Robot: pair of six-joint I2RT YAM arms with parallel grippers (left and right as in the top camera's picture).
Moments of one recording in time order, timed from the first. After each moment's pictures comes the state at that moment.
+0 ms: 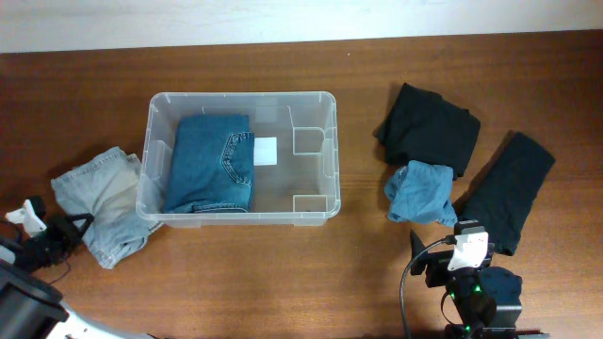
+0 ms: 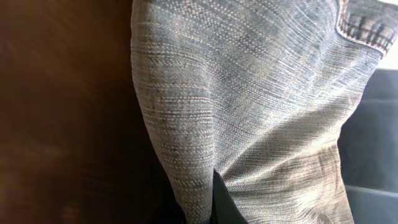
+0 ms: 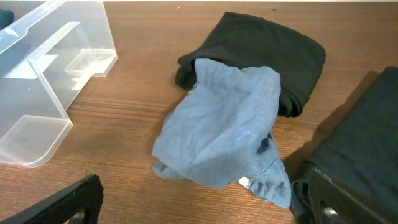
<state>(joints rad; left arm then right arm) 0.98 2.05 1.14 -0.57 0.84 0.26 -0.05 0.01 0.16 -0.56 -0.16 -0.04</state>
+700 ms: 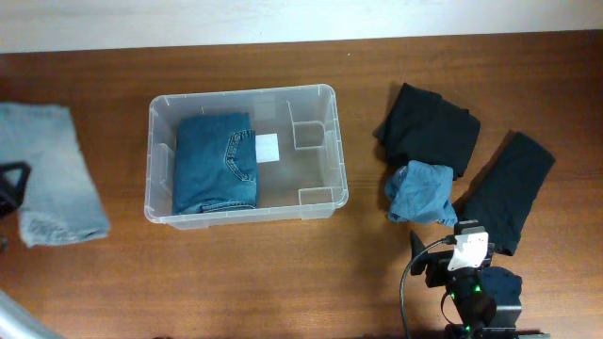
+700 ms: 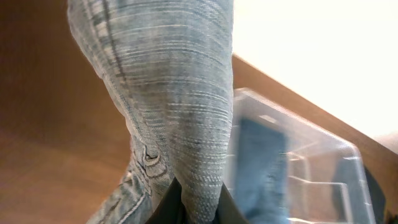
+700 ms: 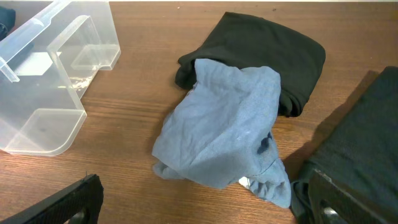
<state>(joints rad) 0.91 1.42 1.50 -1.03 0.80 0.20 -0.05 0.01 0.16 -0.56 -0.16 -0.04</state>
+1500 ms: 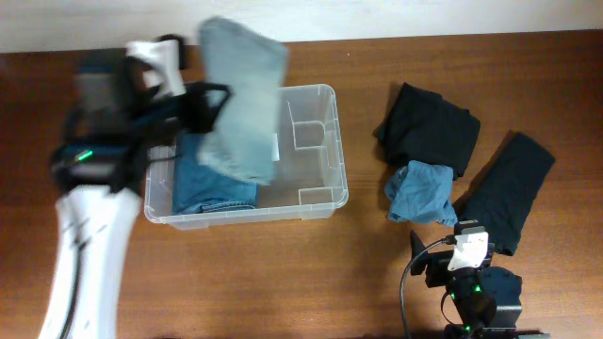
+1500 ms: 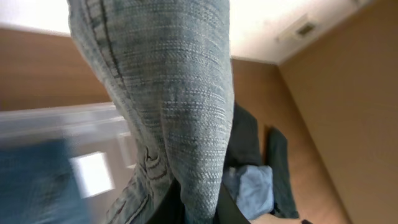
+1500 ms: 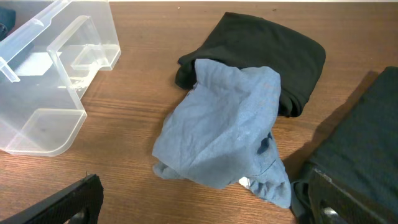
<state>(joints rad) -0.09 1.45 1.50 -0.64 0.57 -0.33 -0.05 0.01 0.16 -0.56 -0.16 -0.03</state>
